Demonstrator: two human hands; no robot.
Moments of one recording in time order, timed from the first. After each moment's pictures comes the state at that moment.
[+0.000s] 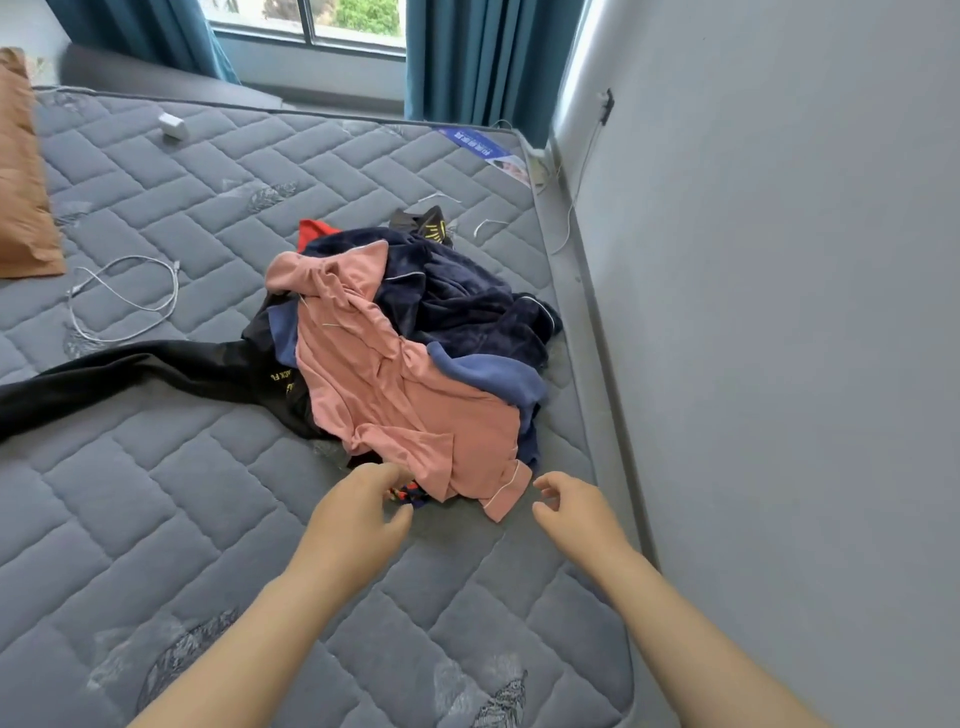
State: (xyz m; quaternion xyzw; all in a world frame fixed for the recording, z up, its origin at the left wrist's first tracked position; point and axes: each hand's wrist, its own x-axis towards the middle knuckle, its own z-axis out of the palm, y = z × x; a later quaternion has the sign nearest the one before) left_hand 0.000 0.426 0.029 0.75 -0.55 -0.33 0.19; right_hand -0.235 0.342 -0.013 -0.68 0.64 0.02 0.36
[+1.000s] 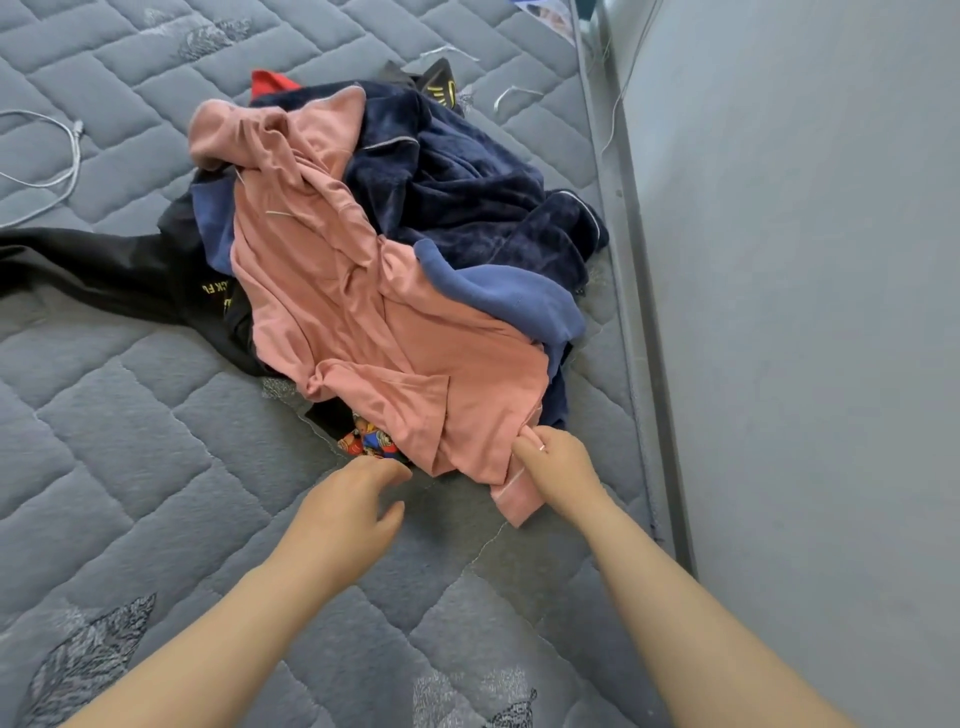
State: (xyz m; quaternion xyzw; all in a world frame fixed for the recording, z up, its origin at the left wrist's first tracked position) left_hand -0.012 0.394 -0.148 0.74 -0.55 -0.37 0.09; right_hand -0.217 0.282 -0.190 -0.62 0.63 -0.03 0.46
